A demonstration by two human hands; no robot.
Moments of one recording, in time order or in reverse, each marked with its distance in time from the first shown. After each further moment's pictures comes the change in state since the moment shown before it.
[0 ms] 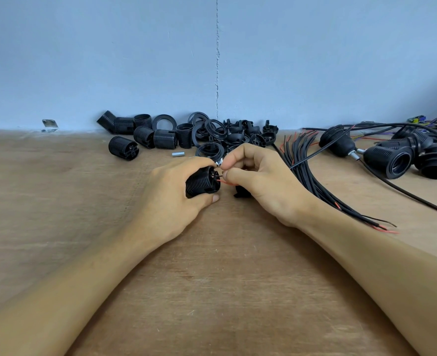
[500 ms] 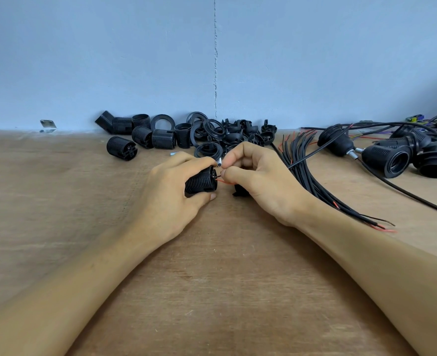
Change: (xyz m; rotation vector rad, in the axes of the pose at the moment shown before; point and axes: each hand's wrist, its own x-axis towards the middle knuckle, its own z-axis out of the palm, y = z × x) left_hand 0.001 -0.002 0.002 0.067 0.025 0.044; right_hand 0.001 0.000 0.000 0.003 0.014 0.007
